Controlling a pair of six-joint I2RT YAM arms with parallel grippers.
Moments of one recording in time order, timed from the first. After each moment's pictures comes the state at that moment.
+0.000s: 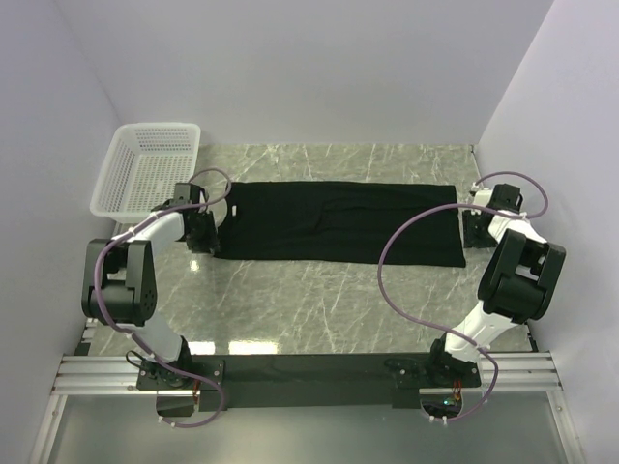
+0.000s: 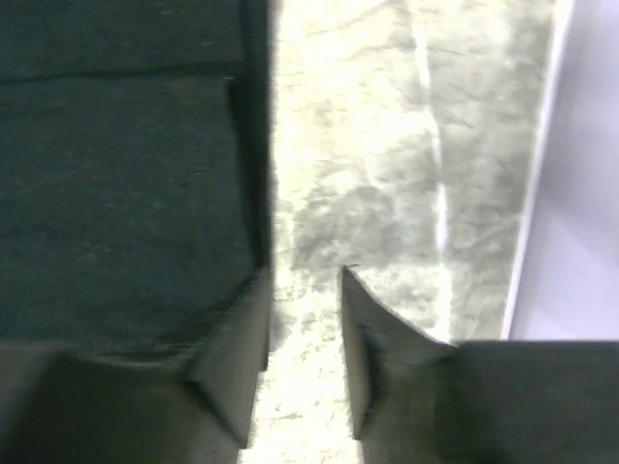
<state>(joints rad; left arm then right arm) -0.05 1.65 0.98 -0.46 0.09 -0.28 -0.42 1.70 1.05 -0.42 -0.10 -0.38</state>
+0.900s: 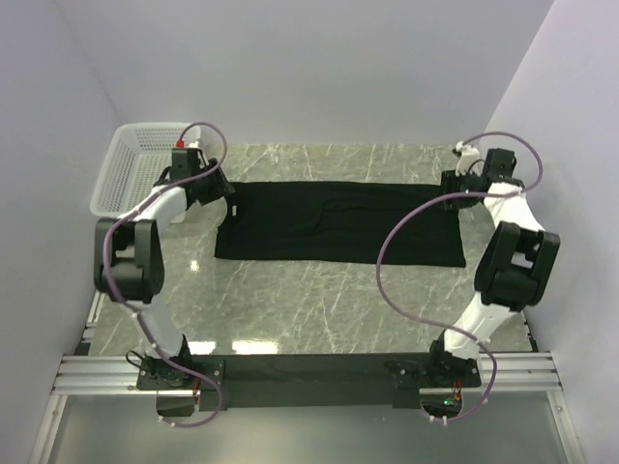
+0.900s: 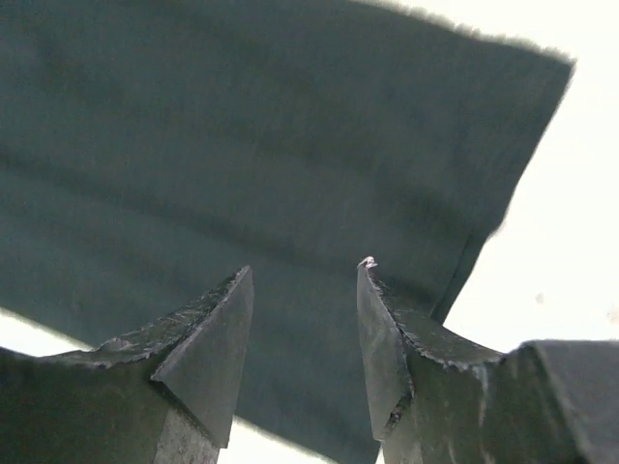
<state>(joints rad) -0.04 1.75 1.22 -0.18 0.19 -0.45 -0.32 1.72 1.28 -0.51 -0.49 -0.40</state>
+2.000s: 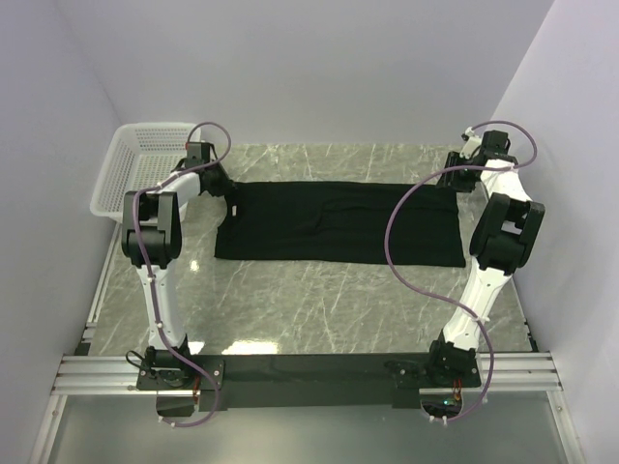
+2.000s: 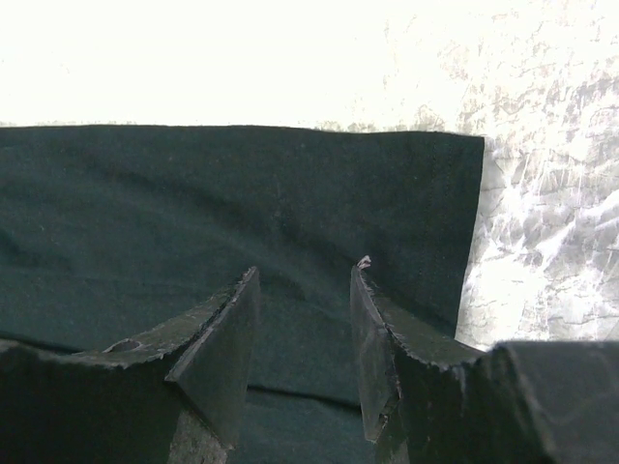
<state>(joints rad) -0.04 2.20 1.59 -0.19 0.17 -0.62 -0.31 2.17 1.80 -0.60 -0.40 -0.08</state>
